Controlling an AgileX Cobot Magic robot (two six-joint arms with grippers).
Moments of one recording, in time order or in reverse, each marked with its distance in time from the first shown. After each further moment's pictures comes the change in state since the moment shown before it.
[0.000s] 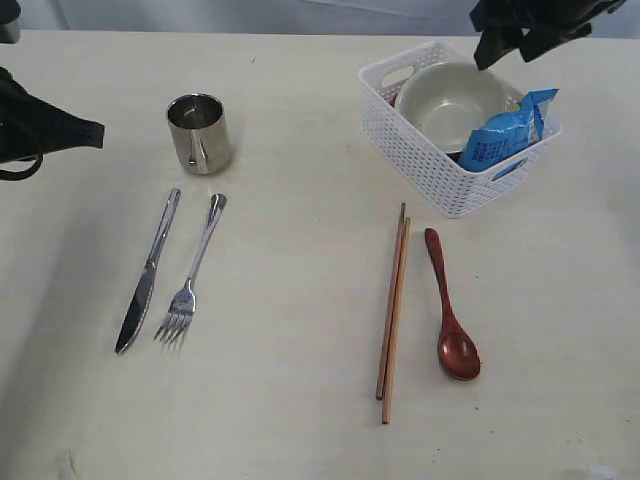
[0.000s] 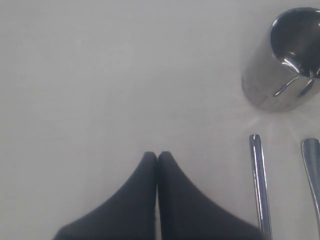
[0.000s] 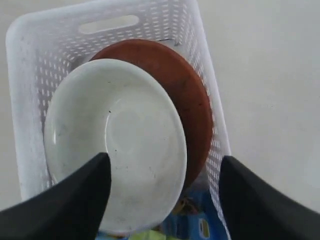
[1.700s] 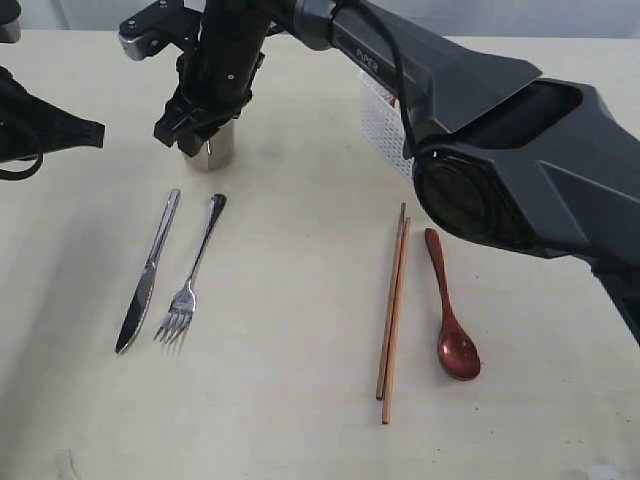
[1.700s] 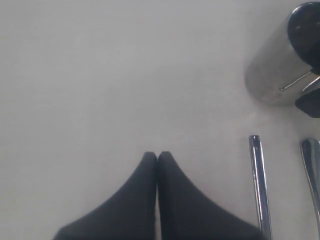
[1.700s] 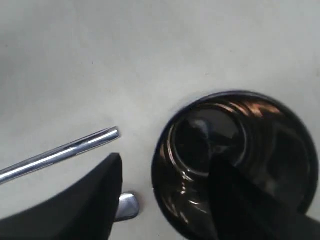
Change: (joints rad) left arm 0.000 0.000 0.000 0.000 -0.005 0.004; right arm 0.630 0.617 -0.878 0.006 0.260 -0.043
